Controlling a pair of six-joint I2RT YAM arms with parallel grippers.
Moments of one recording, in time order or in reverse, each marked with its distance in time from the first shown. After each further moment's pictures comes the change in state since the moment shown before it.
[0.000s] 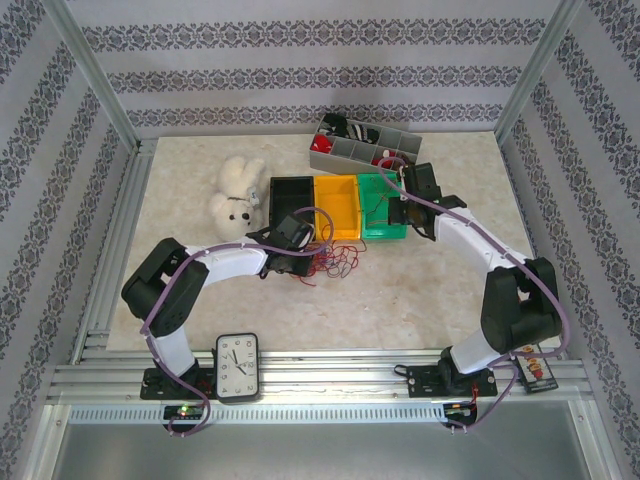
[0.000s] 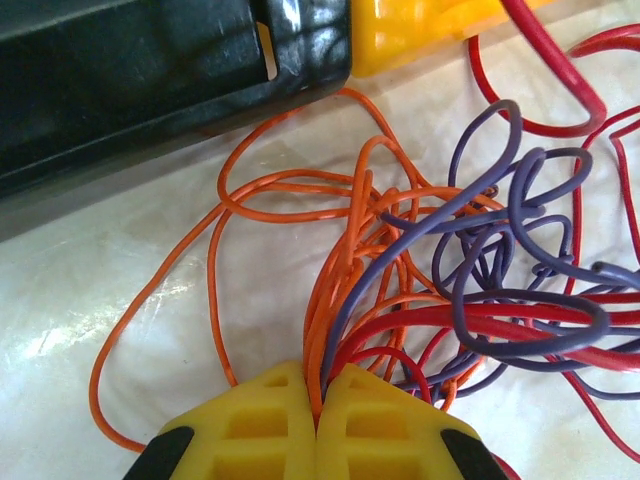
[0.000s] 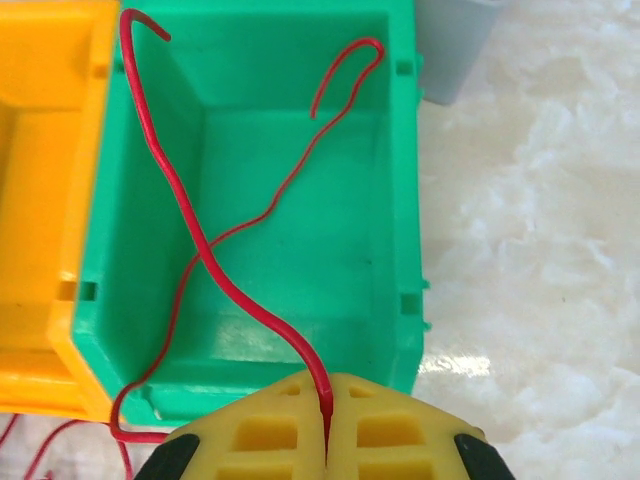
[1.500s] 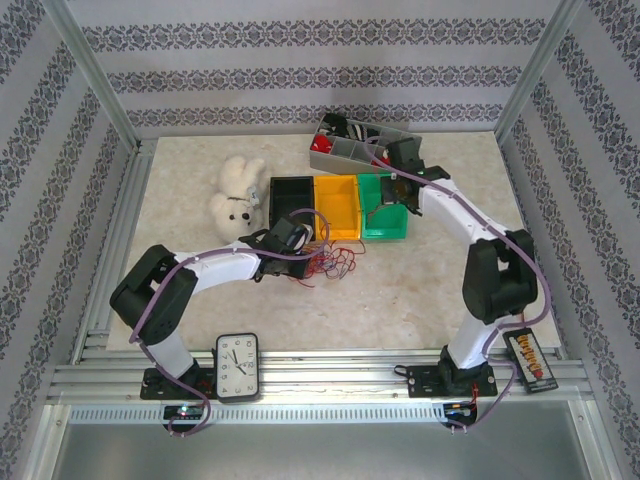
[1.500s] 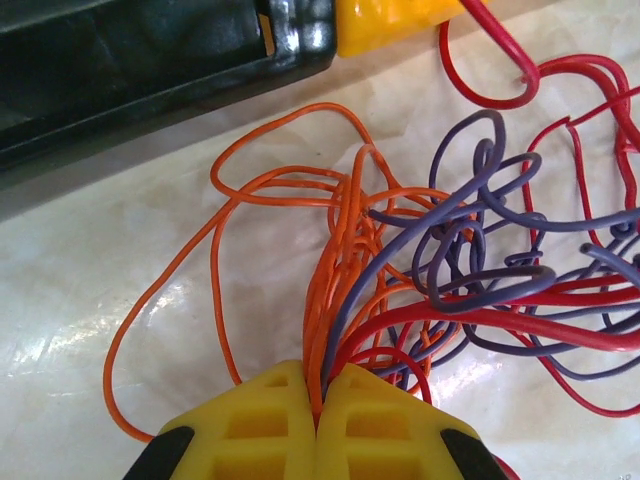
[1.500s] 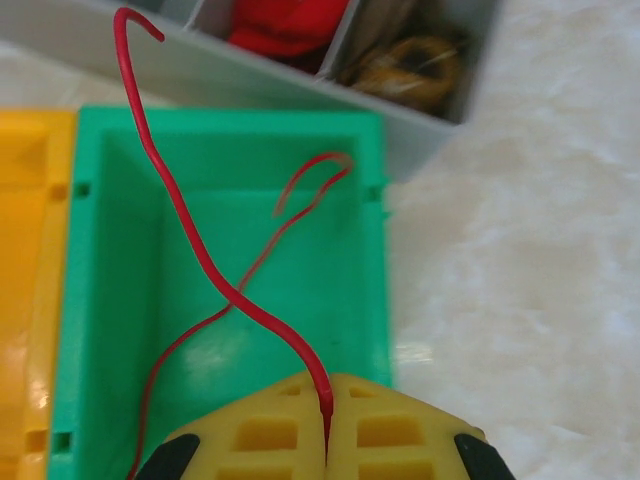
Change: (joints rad) left arm 0.000 -0.076 -0.056 0.014 0.005 0.008; right arm 0.032 0.228 0.314 -0.149 0.119 -0.006
